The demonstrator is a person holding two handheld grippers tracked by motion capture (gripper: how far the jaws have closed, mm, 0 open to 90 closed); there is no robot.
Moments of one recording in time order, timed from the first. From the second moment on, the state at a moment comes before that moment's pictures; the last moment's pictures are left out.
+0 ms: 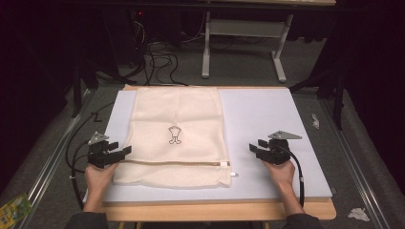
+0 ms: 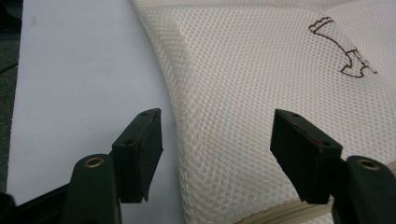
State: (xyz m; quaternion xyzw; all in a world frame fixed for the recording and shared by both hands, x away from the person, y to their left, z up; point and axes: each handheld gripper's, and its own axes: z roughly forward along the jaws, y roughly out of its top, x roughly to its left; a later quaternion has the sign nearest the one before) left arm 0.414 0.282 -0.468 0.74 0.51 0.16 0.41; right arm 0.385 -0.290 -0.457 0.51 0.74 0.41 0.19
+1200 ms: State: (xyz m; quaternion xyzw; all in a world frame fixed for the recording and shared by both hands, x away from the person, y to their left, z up) left arm 0.426 0.264 -0.474 0.74 0.53 0.16 0.38; right arm 0.414 -0.202 -0.461 0.47 0.80 0.37 0.06
